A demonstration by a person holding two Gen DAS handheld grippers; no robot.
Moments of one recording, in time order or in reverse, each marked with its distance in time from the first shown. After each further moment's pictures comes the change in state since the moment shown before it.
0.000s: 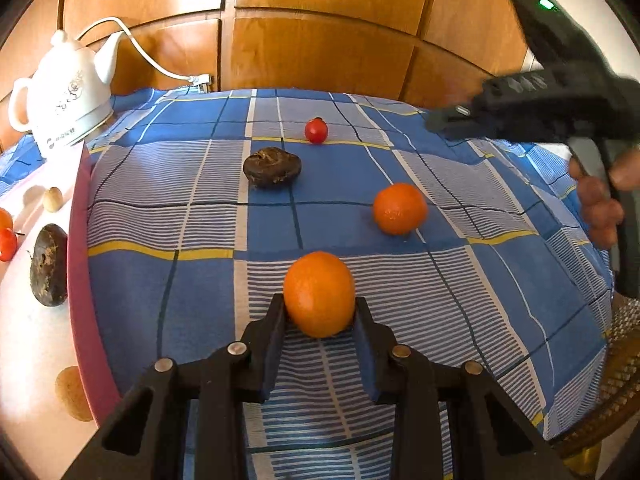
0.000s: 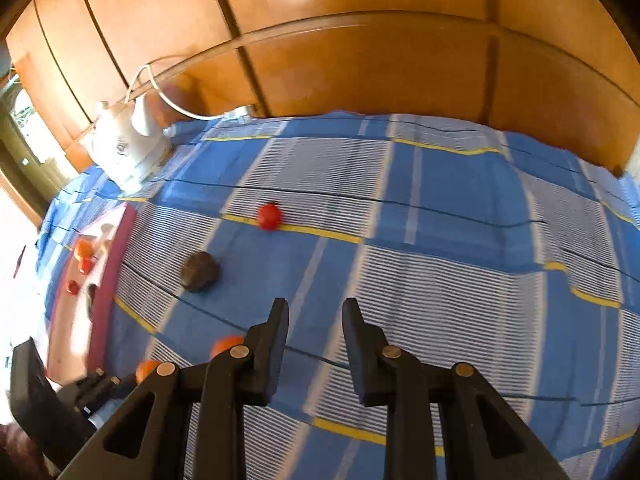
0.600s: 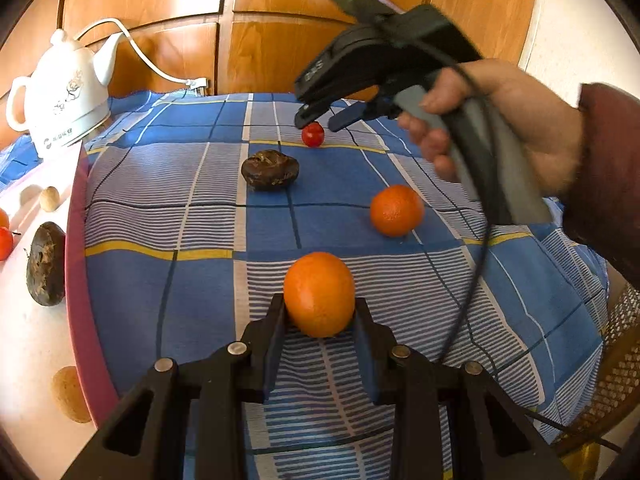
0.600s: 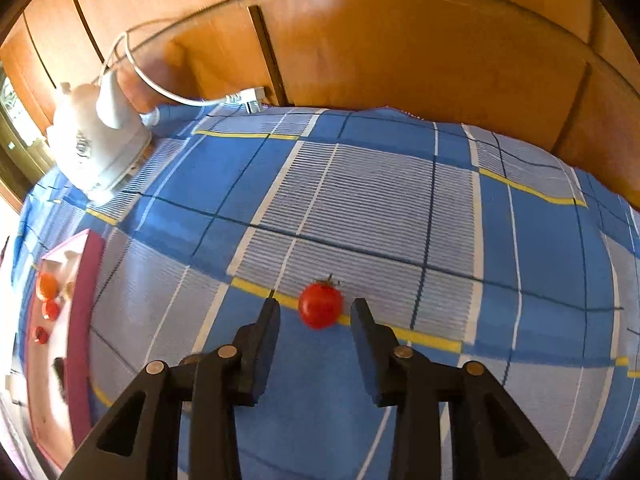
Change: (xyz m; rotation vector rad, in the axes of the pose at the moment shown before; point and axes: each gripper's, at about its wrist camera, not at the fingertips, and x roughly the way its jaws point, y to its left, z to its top) left arm -0.002 0.003 -0.004 -0.002 -0.022 -0.024; right arm 0.112 0.045 0.070 -0.037 0.087 -0.094
